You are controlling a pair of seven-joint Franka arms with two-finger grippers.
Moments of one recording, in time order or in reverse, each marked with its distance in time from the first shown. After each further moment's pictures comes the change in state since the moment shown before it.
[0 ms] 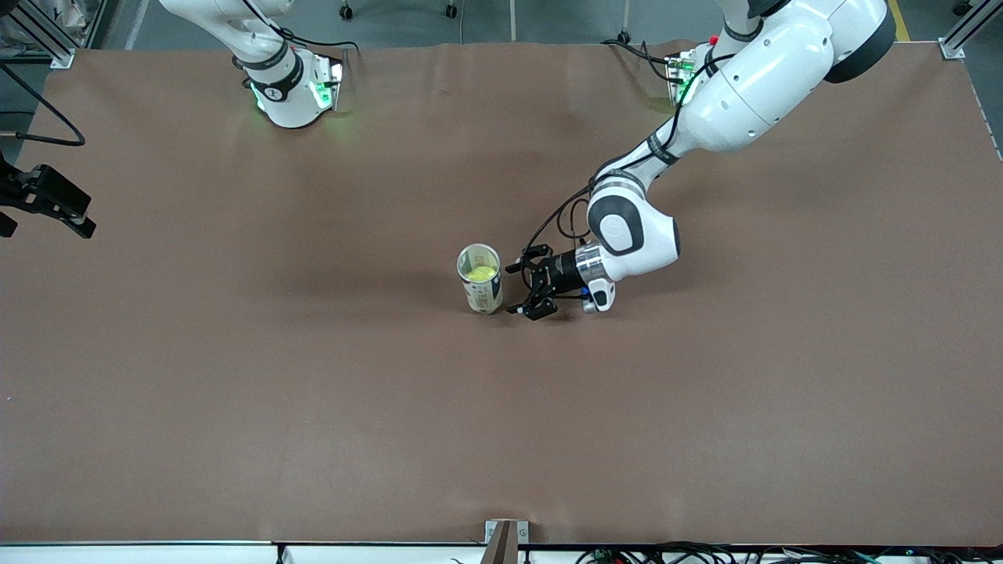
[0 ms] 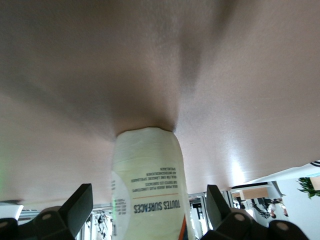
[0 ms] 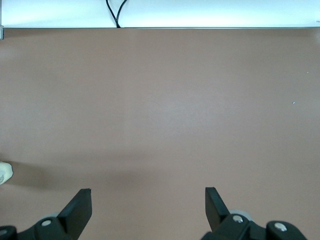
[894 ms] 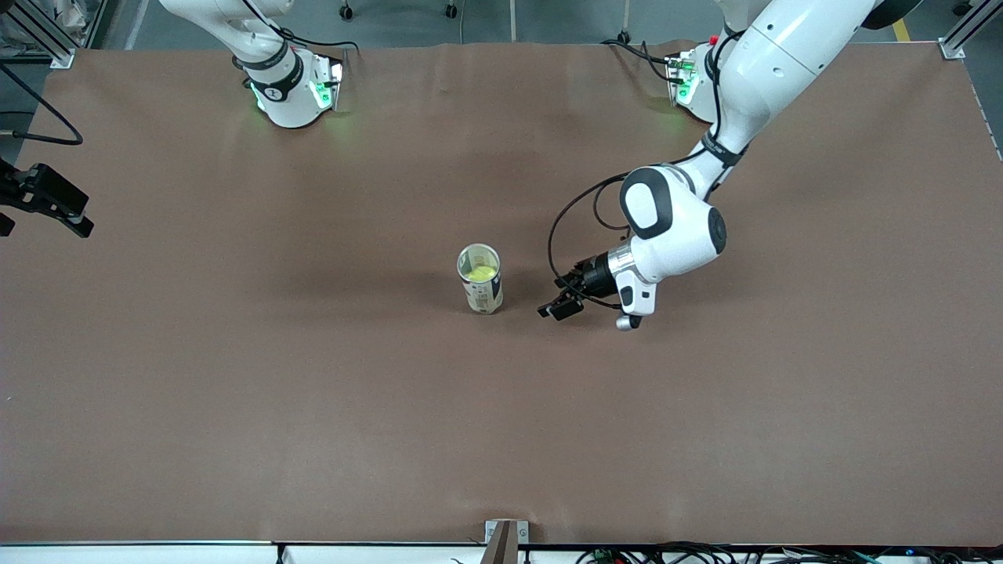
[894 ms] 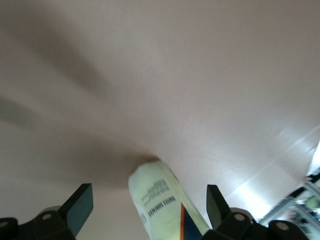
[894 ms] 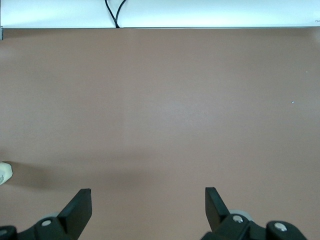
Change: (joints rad) left arm 0.024 -0.219 0.113 -0.108 0.663 -0.017 -0.005; right arm -0.003 0.000 0.000 0.002 0.000 -0.003 0.000
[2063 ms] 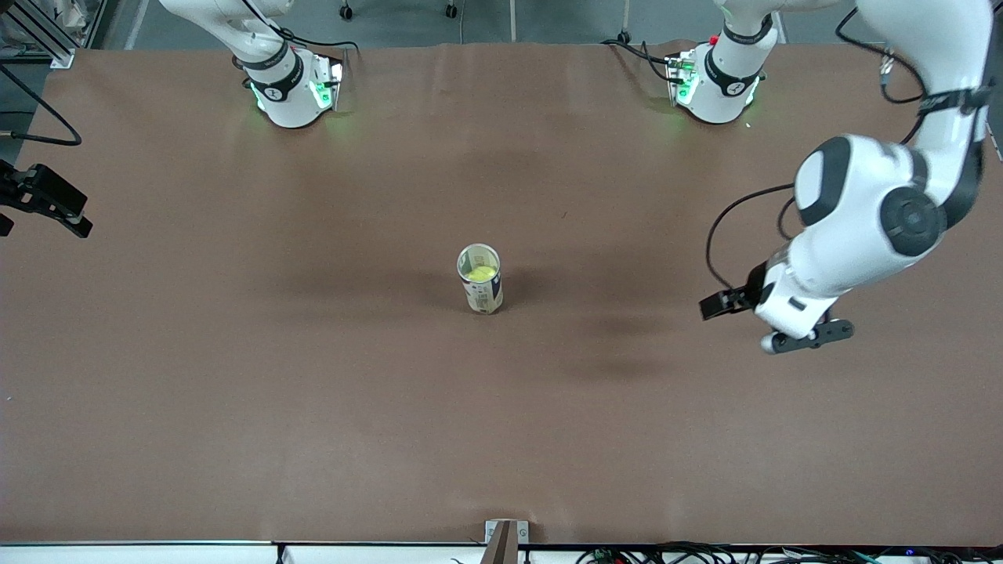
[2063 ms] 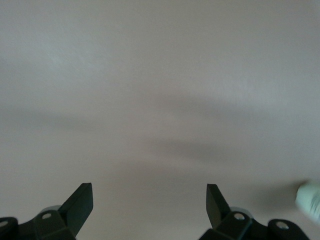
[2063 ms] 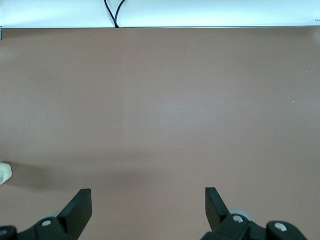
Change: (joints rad) left arm 0.112 -0.305 0.272 0.220 0.849 -0.746 0.194; right arm -0.002 0.001 0.000 0.000 0.000 -0.001 0.000
